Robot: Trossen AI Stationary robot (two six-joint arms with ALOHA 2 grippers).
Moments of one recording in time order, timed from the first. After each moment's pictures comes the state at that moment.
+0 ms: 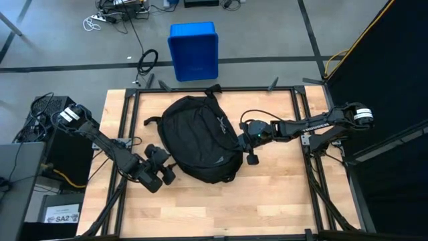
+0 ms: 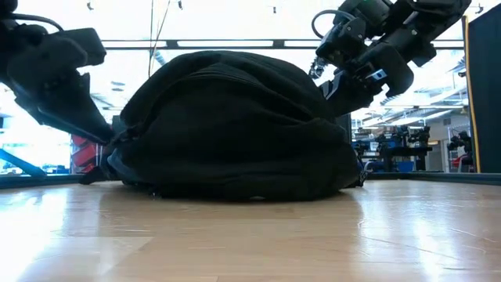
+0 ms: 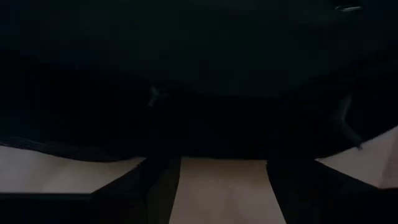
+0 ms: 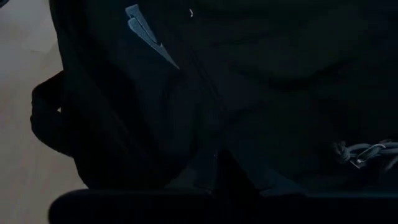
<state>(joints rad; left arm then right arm) -0.66 1.26 0.57 -0.51 -0.80 -1.21 -0.03 1.39 0.66 0.08 -0.12 -0.18</state>
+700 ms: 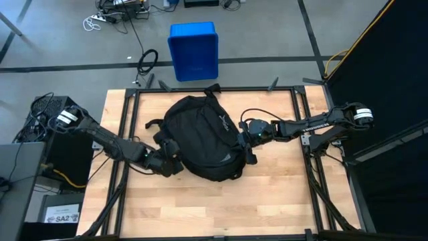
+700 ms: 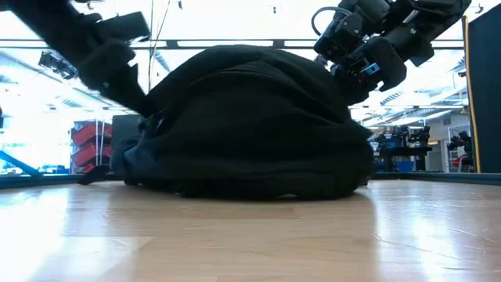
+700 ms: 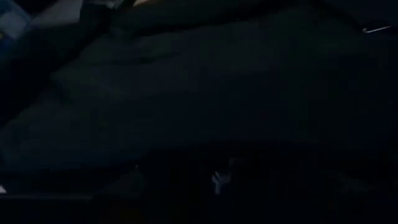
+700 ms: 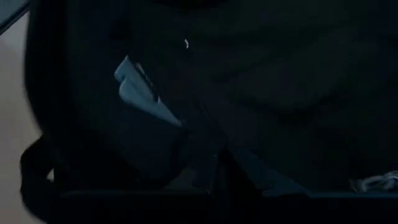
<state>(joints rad) -0.41 1.25 0.70 -0.47 -0.80 -0.60 -0.03 1.39 0.66 0.13 -0.12 -0.15</state>
